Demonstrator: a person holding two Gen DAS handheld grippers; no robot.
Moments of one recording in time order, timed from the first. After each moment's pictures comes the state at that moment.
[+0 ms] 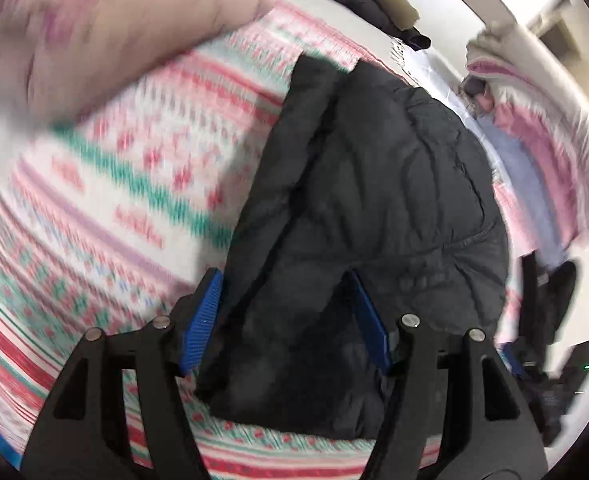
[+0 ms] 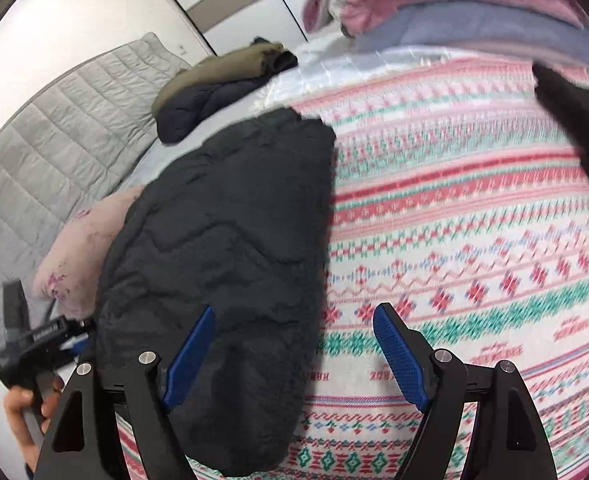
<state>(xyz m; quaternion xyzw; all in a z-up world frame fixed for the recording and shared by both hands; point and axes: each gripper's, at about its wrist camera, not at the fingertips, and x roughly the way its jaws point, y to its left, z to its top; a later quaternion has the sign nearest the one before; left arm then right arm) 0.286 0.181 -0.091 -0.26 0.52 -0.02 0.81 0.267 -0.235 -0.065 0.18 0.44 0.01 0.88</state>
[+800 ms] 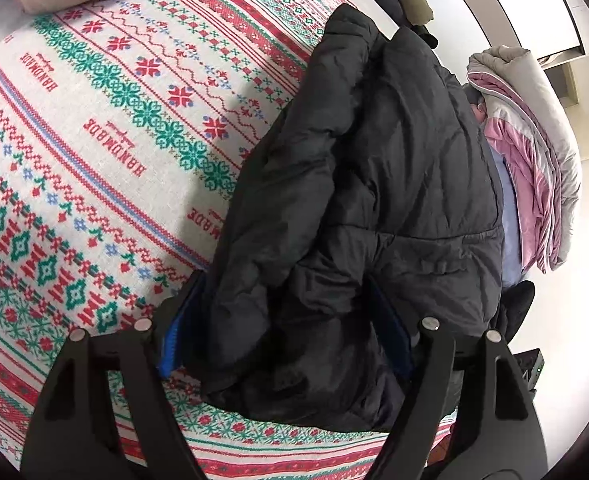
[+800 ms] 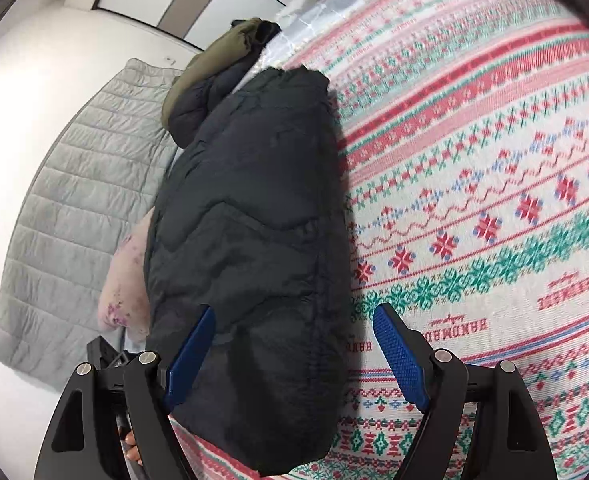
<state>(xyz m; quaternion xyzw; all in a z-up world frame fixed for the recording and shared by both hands) 0.280 0.181 -0.131 -0.33 0.54 -0.05 0.77 0.271 -0.260 -0.099 0.35 0.46 0.08 0.81</state>
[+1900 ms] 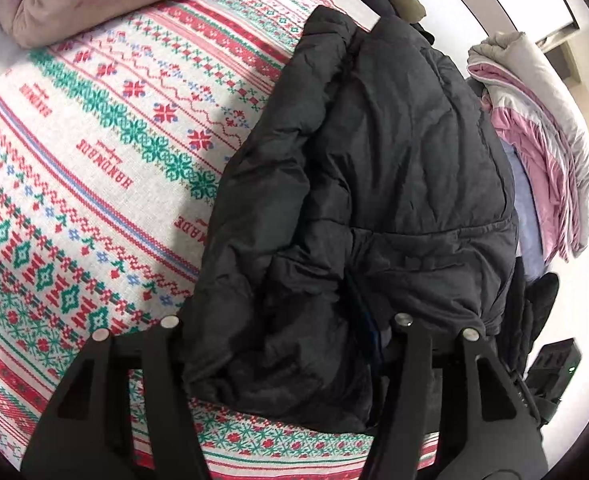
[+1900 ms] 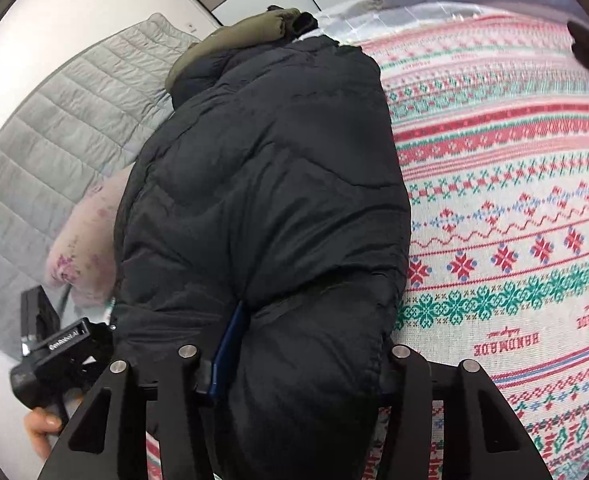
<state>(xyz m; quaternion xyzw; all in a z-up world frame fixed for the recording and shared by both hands) 0.288 0.133 -0.121 -0.28 0.52 -0.03 0.80 0.283 -0.183 -0.099 0.20 0.46 0.05 0.86</state>
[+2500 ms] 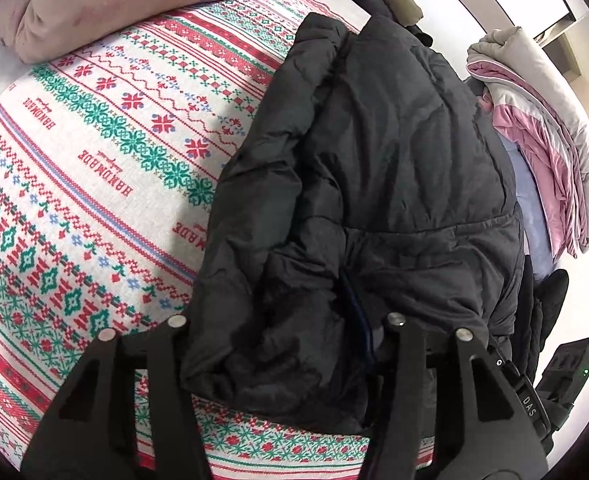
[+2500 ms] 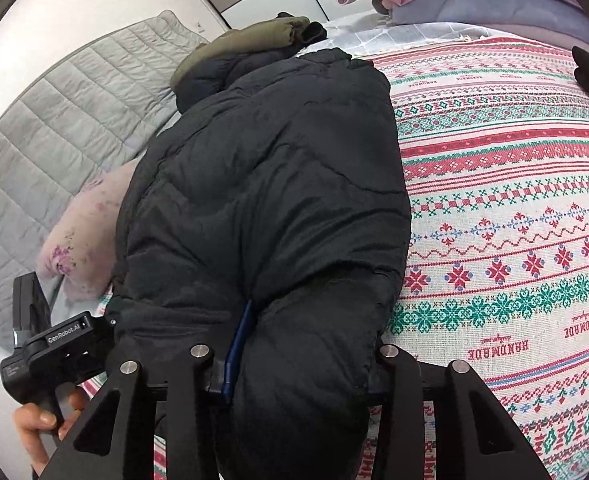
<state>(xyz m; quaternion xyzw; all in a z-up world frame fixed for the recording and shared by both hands) 0.289 0.125 -0.120 -0.27 0.51 -0.02 0.81 0.279 -0.170 -0.091 0.17 0.45 0.05 0.87</state>
